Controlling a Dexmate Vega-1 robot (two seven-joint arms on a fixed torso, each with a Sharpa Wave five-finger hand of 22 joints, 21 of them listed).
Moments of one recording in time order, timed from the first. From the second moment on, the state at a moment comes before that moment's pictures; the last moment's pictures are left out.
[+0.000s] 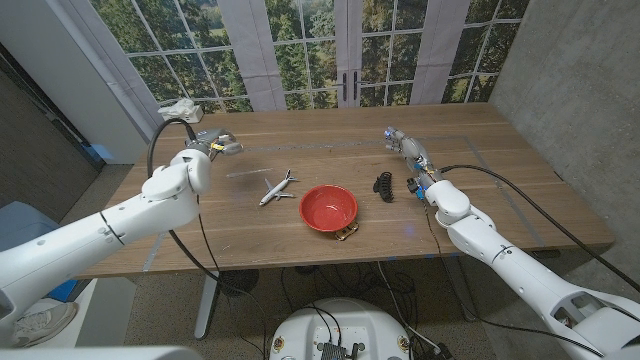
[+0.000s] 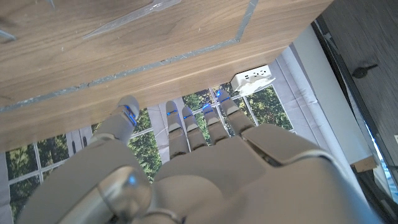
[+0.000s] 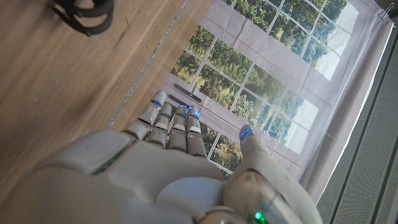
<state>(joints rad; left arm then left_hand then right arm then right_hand) 0.72 1.07 0.70 -2.08 0.48 0.96 -0.02 0.41 -0.01 0.70 -0.20 0.18 0.44 -0.12 0.26 0.18 0.29 -0.17 0.22 0.18 0.20 -0.04 0.19 0.17 0.22 0.06 0.22 0.18 -0.81 -0.50 -0.50 -1.32 0.34 0.33 -0.11 0.23 0.15 0.44 -0.07 0.18 0.33 0.09 0.19 0.18 0.25 0.06 0.21 0.22 0.12 0.03 0.26 0.36 0.13 0.04 0.60 0.17</state>
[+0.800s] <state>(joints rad) 0.52 1.04 0.90 -2.00 0.86 1.01 -0.45 0.72 -0.15 0.64 -0.19 0.18 0.54 -0.20 0.29 0.19 0.37 -0.22 0.20 0.19 0.23 -0.04 0.18 0.17 0.28 0.03 0.22 0.18 -0.81 -0.51 -0.50 -1.32 0.33 0.33 -0.11 0.23 0.15 0.44 -0.08 0.18 0.34 0.09 0.19 0.18 0.26 0.06 0.21 0.22 0.12 0.03 0.26 0.36 0.14 0.03 0.58 0.16</state>
